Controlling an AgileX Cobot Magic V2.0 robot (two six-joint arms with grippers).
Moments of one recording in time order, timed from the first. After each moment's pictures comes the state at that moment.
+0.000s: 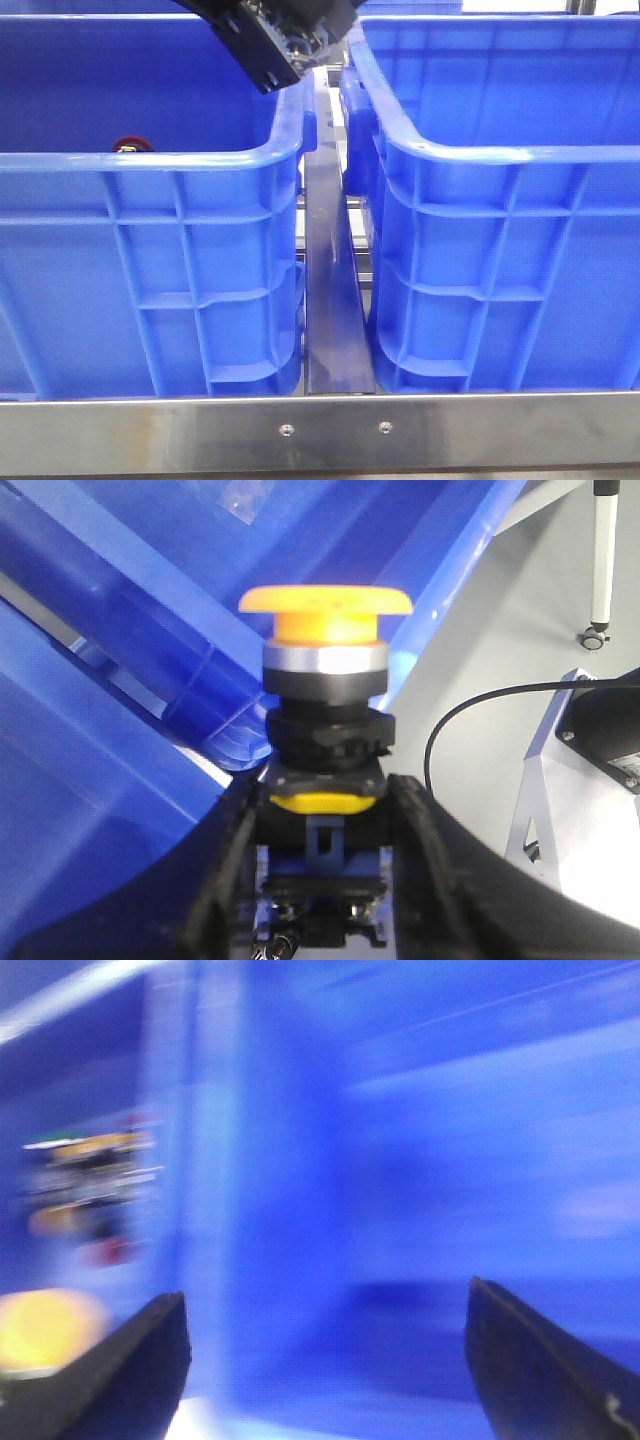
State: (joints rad) left arm -0.71 1.31 -1.17 -0.51 0.86 0.35; right arm 0.04 0.83 -0.81 0.71 0.72 -0.13
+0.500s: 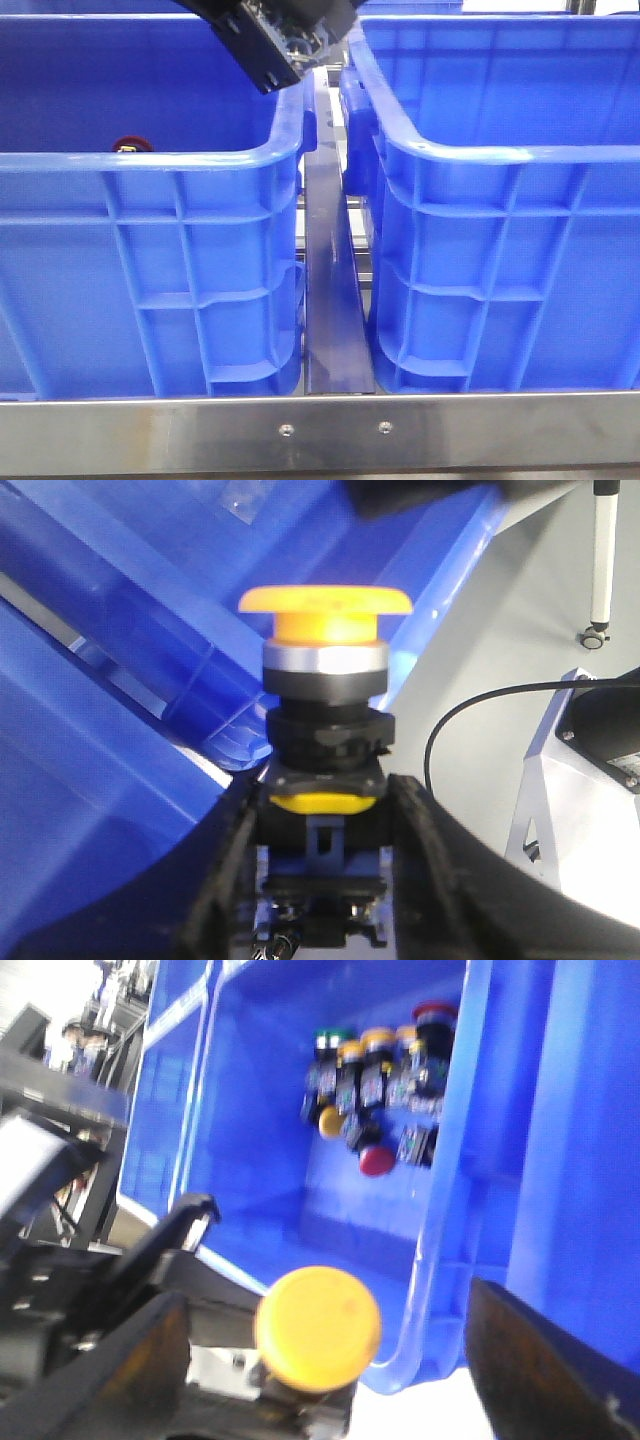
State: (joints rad) left arm -0.71 1.31 -1.17 -0.51 0.86 0.35; right arm 0.19 1.12 -0.82 1.32 0.81 -0.55
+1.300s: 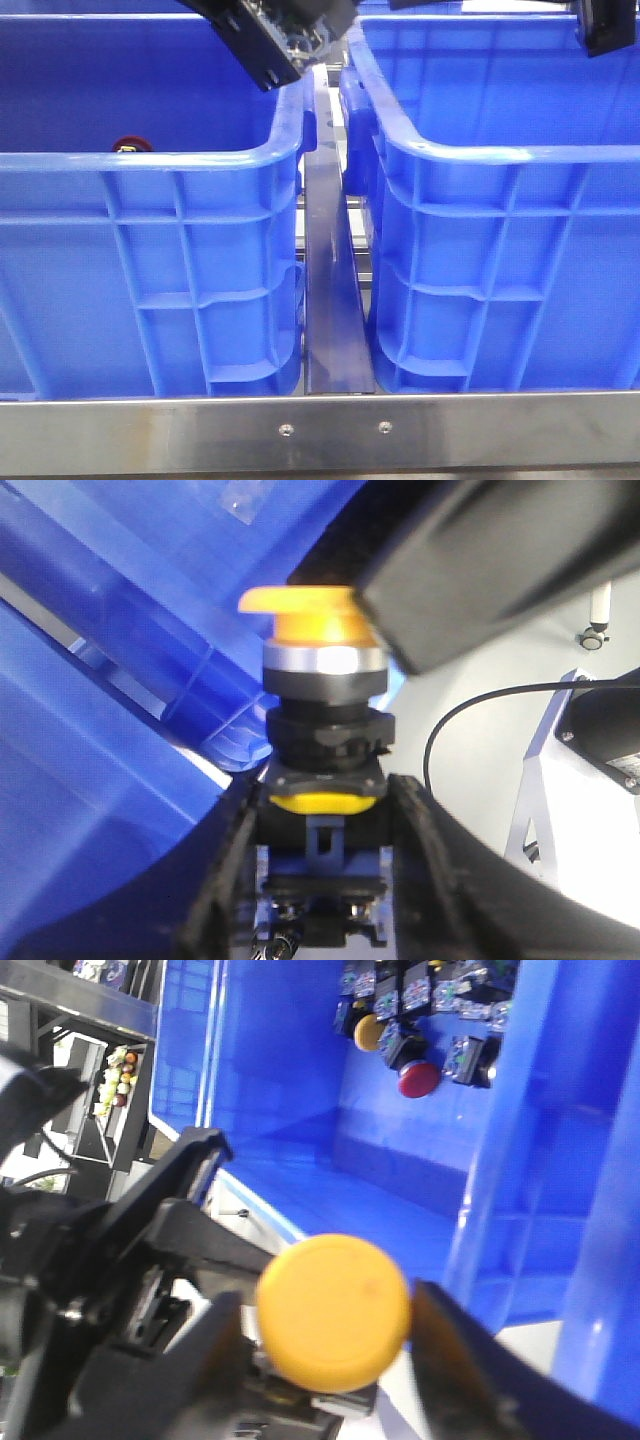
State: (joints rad) left arm -0.71 1.31 -1.17 -0.51 0.86 0.35; right arm 0.22 1.23 -0.86 1.35 0.93 -0.58
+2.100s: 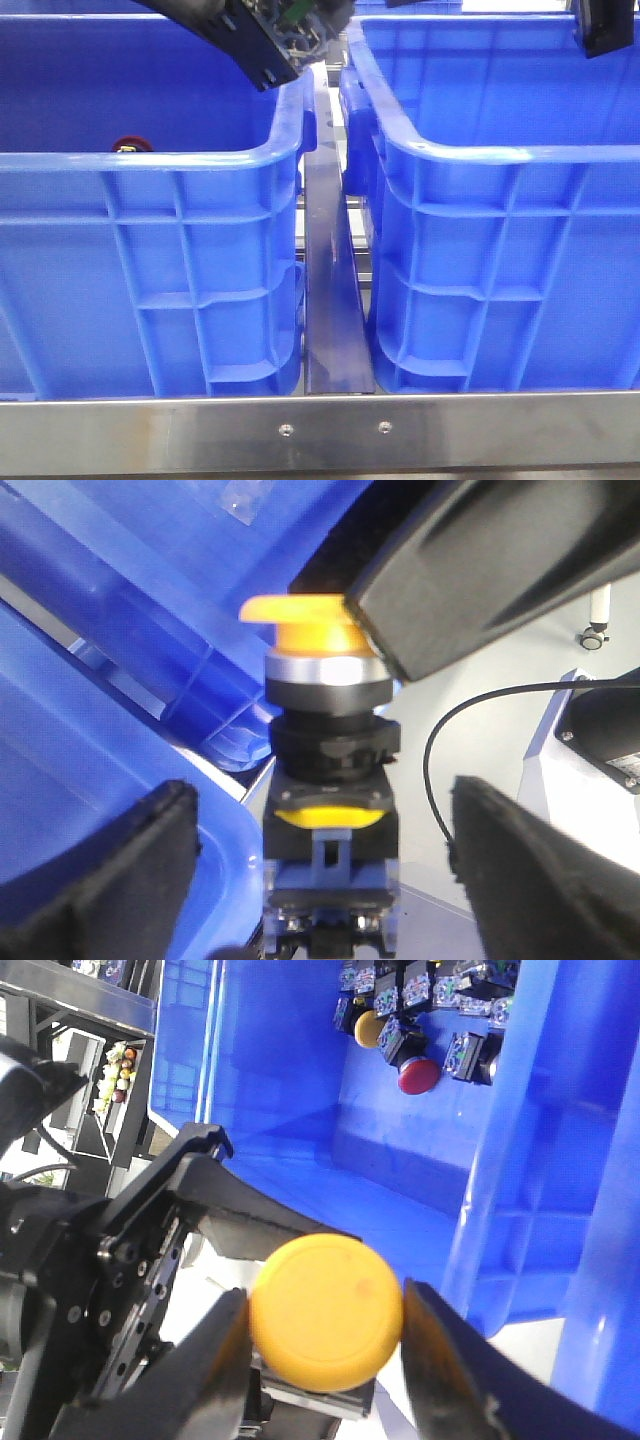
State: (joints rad) left arm -0.71 1.31 -1.17 -0.51 0.86 0.35; right arm 0.22 1.23 -0.86 1.35 0.94 -0.58
